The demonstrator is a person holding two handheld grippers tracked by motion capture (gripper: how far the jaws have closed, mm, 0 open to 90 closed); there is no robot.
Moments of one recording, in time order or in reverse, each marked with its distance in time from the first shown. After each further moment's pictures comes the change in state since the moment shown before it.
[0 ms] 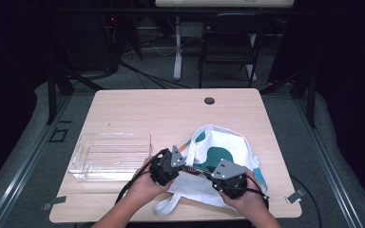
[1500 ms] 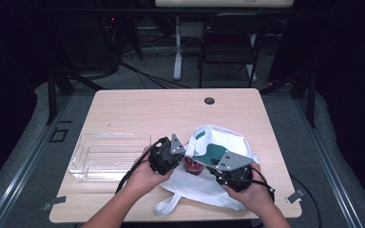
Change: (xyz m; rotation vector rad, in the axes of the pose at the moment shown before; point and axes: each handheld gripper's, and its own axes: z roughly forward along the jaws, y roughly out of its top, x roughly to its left) left arm 0.018 0.022 -0.012 -0.003 0.004 -0.031; right arm -0.018 0.013 -0.012 0.006 0.005 -0.005
